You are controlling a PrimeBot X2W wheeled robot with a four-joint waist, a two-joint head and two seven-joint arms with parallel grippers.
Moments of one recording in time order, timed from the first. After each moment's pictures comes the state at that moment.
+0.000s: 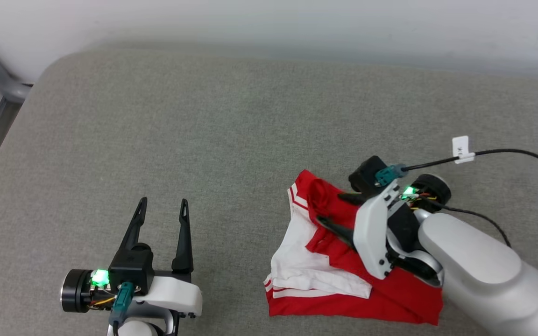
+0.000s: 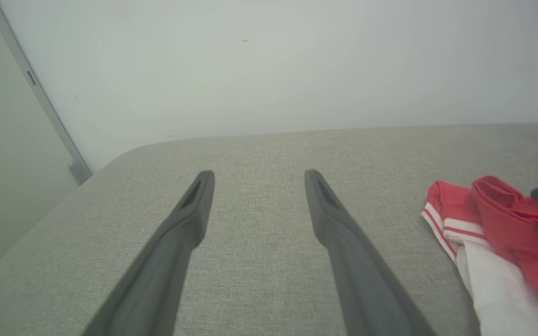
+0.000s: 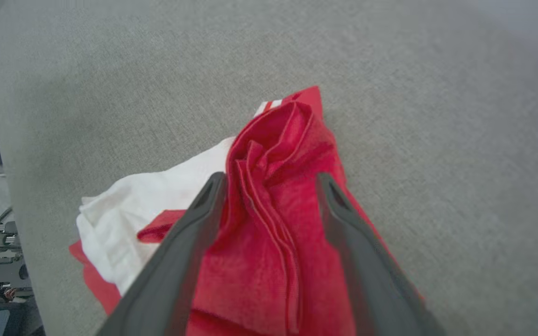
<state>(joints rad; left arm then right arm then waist) -0.08 0.09 -0.14 0.09 -0.04 0.11 -0.26 -0.78 -0.36 1.03 0.53 0.79 0.13 0.25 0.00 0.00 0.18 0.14</state>
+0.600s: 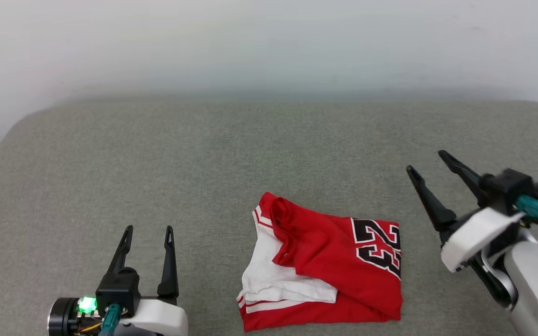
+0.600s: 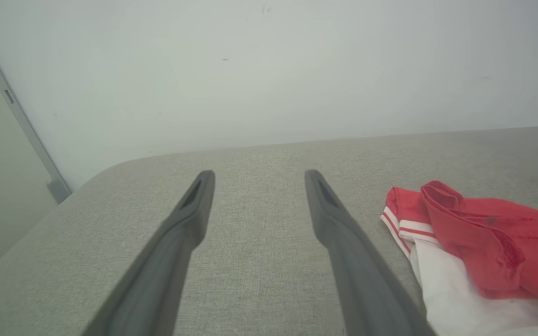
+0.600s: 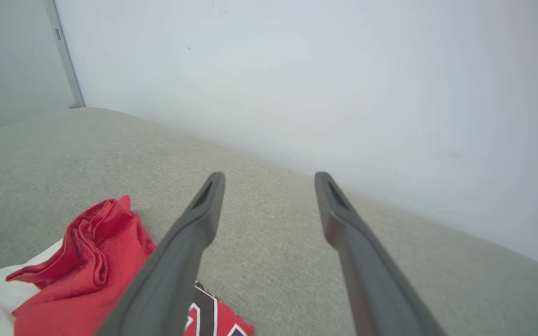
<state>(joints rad) 0.00 0.10 -0.10 0.10 -0.04 0.11 -0.26 -0.46 -0.44 0.48 0.41 0.45 0.13 -0.21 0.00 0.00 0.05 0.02</state>
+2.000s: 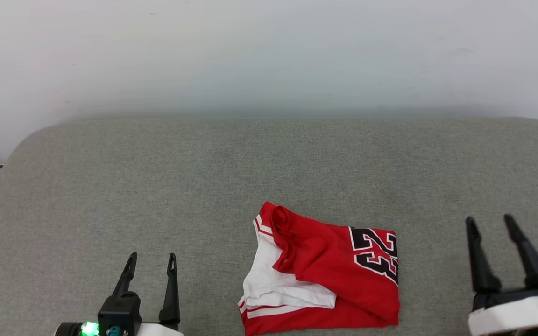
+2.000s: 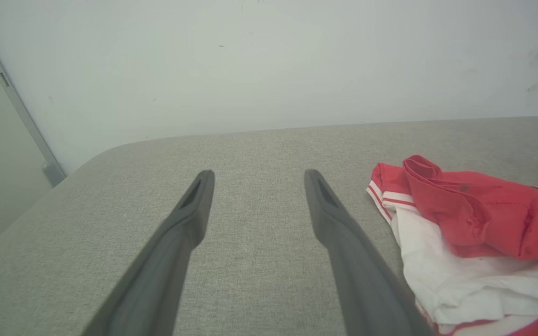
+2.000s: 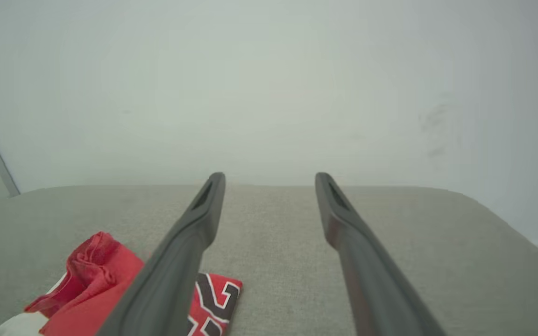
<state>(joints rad) 0.09 0.09 -0.09 0.10 -0.05 0.07 -0.26 0.07 -0.12 -0.05 0.02 0.21 0.13 -0.25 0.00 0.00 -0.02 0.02</state>
